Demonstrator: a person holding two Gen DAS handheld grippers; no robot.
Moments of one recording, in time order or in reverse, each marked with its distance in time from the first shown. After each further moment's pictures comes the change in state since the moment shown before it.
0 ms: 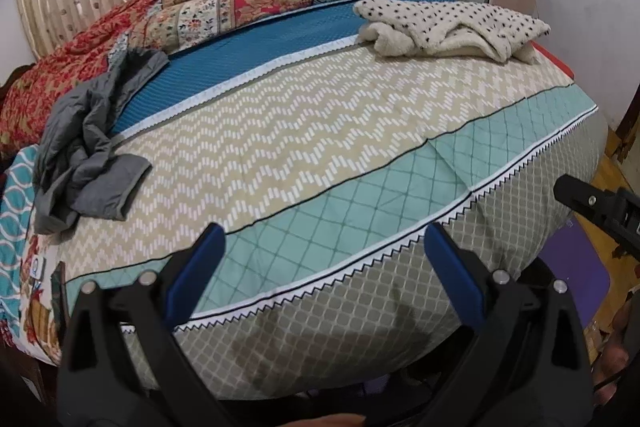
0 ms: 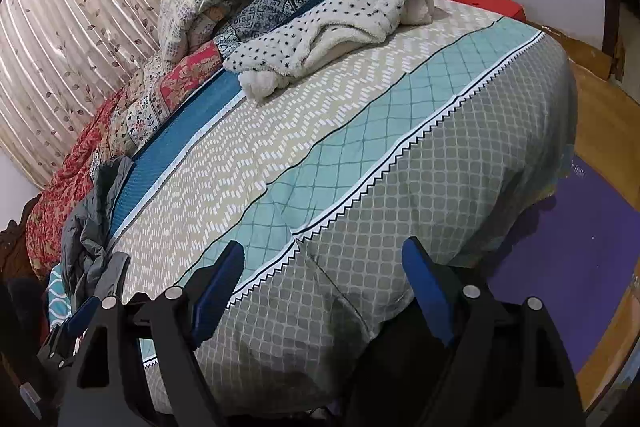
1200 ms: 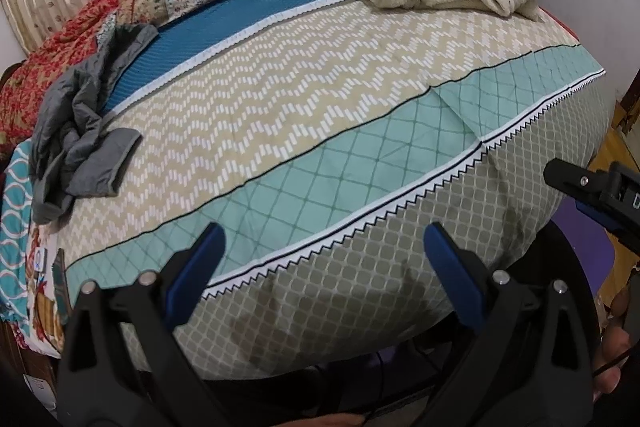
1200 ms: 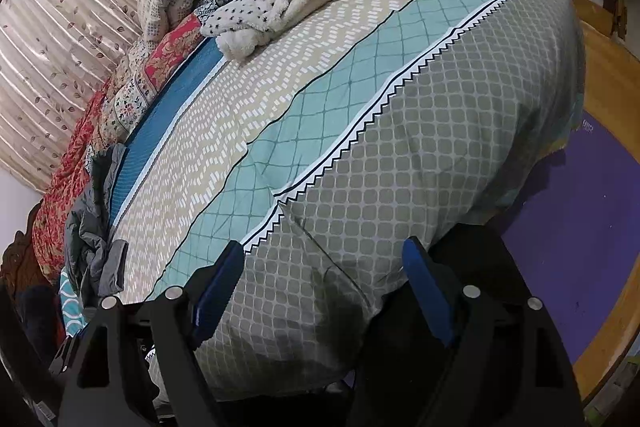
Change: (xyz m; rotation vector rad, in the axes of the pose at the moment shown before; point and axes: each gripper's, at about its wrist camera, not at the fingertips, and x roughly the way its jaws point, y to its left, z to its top) left arm 0.022 -0.005 -0.016 0.042 0.133 0.005; right arm 0.033 -0.015 -0.014 0.084 0.134 0.018
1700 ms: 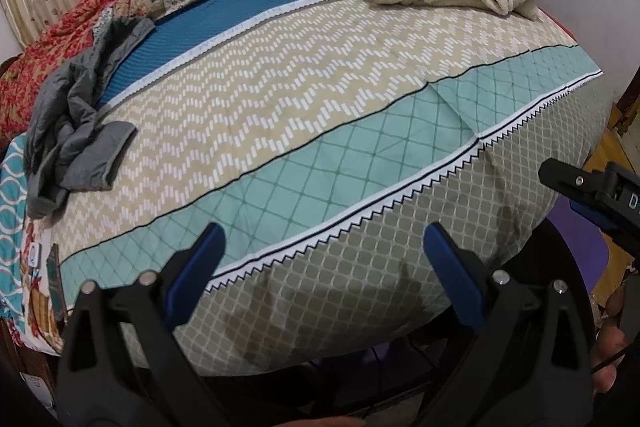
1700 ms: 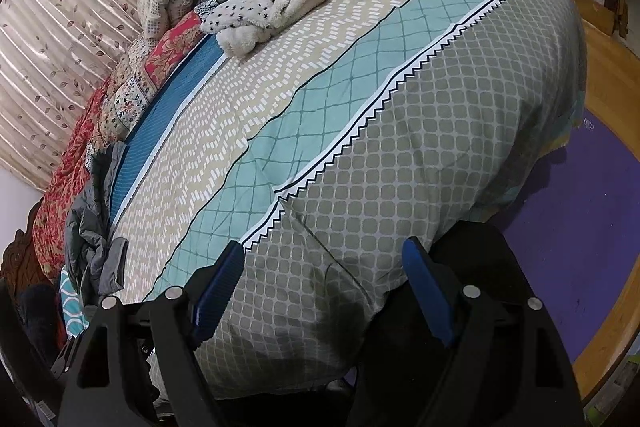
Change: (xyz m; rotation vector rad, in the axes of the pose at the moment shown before) left arm 0.001 0.002 -0.003 -0.012 0.014 -0.022; right arm 0.003 0.000 -0.001 -0.001 0.009 0.002
